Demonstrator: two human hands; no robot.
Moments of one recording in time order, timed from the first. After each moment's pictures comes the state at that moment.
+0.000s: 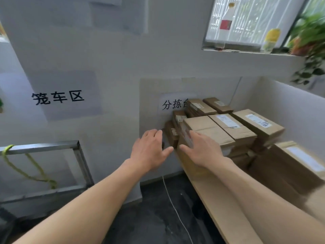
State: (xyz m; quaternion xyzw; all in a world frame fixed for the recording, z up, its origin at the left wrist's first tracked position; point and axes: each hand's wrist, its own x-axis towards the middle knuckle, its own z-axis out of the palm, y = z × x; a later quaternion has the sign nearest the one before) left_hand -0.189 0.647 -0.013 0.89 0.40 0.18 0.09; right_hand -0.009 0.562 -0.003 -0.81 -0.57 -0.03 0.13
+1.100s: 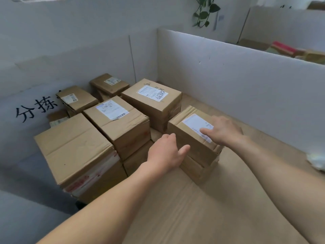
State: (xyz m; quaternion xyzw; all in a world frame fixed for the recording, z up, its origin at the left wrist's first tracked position) left_hand 0.290 0.493 -0.086 0.95 0.23 0.01 0.23; right_hand 0.467 0.352 -0.070 -0.97 -0.23 0.04 0.06
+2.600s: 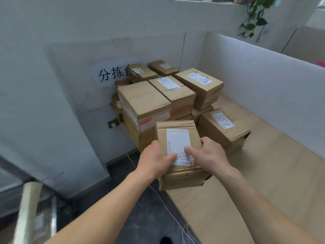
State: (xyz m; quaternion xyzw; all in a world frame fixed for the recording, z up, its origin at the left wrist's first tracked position) left_hand 0.001 0.471 -0.094 0.82 0.40 0.09 0.40; right_hand 0.156 0.356 -0.091 -0.91 -0.29 0.15 0.24
